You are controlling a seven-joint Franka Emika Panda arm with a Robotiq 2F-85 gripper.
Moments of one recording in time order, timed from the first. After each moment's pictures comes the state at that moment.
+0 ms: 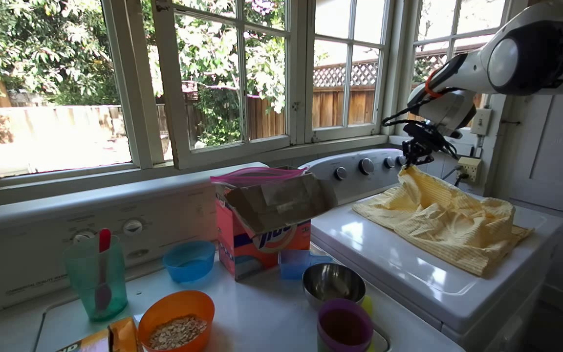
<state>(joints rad) -0.47 0.79 -0.11 -1.25 0.53 2.35 0.41</state>
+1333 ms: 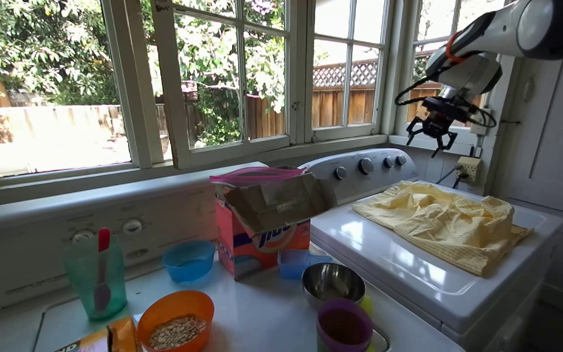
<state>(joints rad) -0.51 0.60 -0.12 -1.30 0.46 1.99 0.29</state>
